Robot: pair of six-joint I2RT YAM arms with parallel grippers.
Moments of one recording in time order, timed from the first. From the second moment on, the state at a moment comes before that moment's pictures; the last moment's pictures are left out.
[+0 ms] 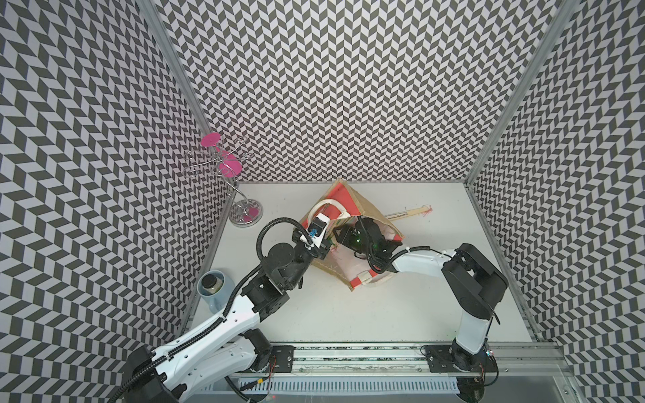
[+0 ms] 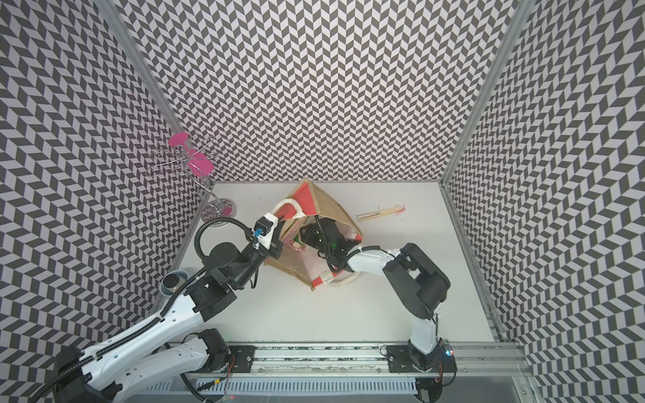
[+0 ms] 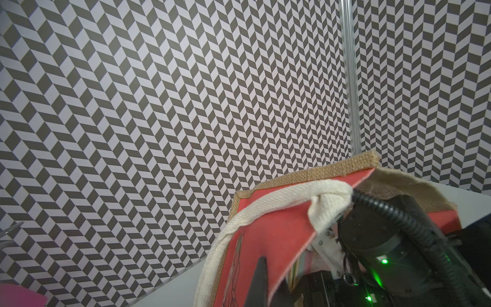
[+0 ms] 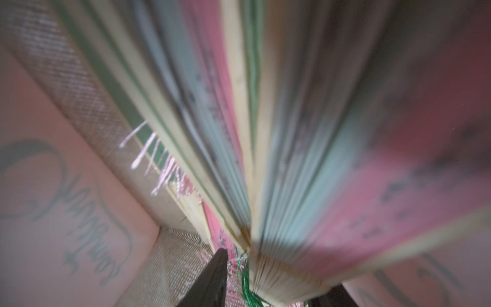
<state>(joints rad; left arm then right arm) -0.79 0.89 0.68 0.30 -0.26 0.29 0.76 1.86 1.09 0.30 0.03 1.06</state>
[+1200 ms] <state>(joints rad) -0.81 0.92 0.67 0.34 -0.40 0.27 0.76 1.64 0.92 0.24 0.03 0.95</state>
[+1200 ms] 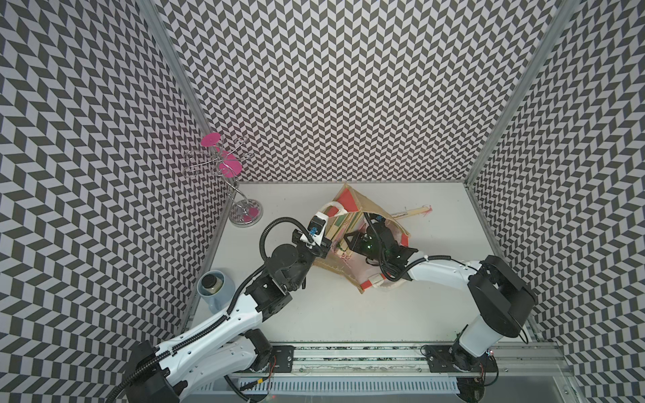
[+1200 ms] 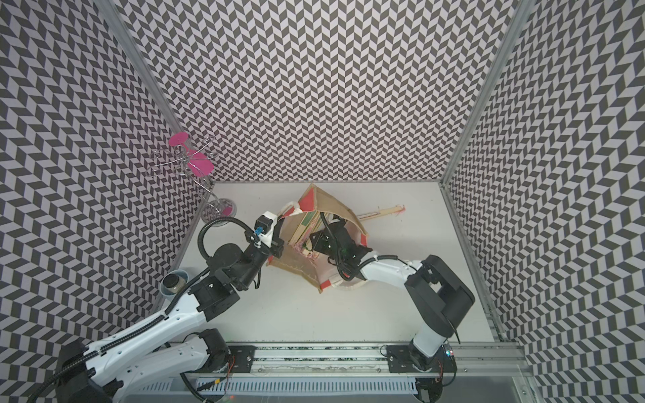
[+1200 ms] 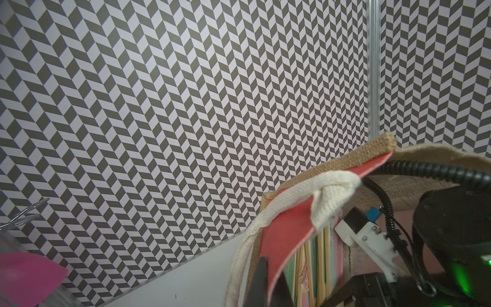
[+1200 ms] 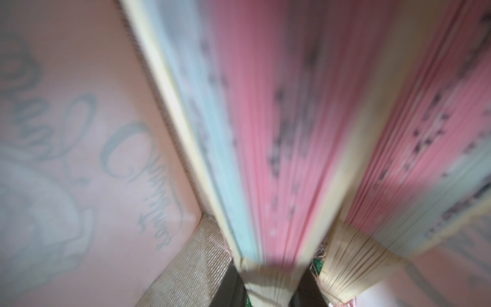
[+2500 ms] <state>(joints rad) -0.81 1.02 0.78 0.33 -0.59 0.23 0.91 1.25 0.80 0.19 0.07 0.60</state>
